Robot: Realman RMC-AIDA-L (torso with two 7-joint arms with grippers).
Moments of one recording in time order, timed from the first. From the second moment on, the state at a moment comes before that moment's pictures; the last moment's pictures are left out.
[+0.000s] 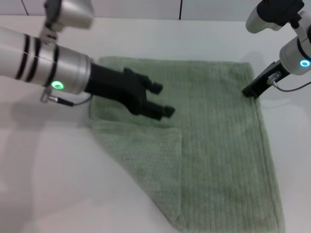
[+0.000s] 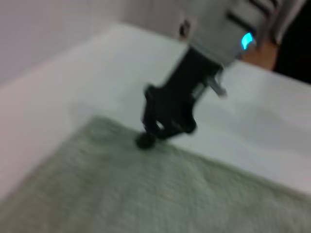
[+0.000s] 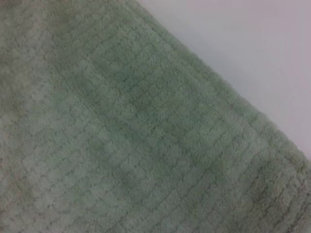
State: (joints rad) left arm -0.65 -1.99 1.32 0.87 1.88 1.36 -1.83; right arm 1.04 1.95 -1.23 -0.39 -2.55 -1.02 2.24
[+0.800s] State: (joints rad) left arm -0.71 -2.07 1.40 0.82 2.07 1.27 -1.88; right arm 1.04 1.95 -1.23 -0.39 -2.56 -1.02 2.24
